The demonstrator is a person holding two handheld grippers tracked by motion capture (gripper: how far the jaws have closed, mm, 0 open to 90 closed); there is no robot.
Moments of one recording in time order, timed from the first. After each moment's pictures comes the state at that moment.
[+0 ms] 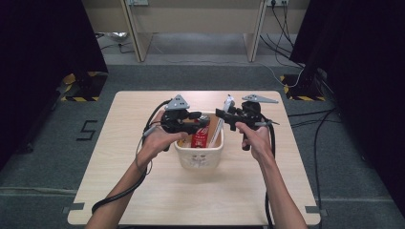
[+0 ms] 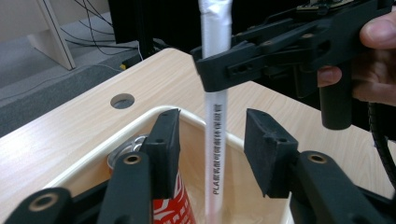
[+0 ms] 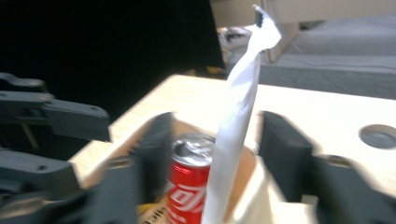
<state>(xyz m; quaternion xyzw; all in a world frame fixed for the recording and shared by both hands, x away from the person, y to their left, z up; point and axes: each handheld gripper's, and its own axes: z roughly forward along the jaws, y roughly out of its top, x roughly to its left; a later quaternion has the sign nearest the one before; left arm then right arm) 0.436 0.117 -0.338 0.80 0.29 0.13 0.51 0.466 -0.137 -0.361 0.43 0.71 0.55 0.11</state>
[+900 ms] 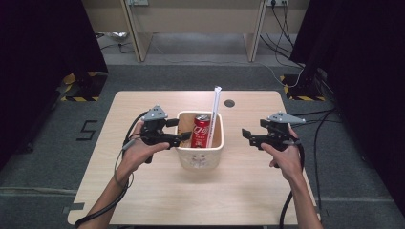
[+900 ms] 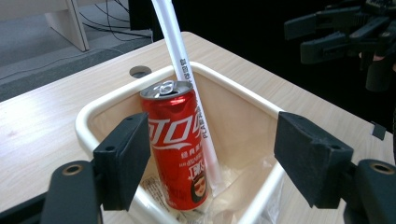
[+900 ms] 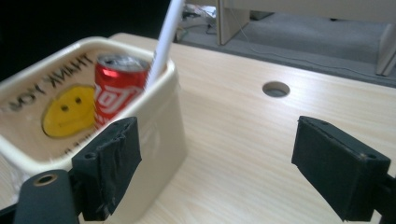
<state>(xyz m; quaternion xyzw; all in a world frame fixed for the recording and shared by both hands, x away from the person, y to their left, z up) 0.406 0.168 -0.354 0.79 0.33 0.13 0.51 0.415 -0.211 -0.379 0.43 0.74 0.47 0.20</state>
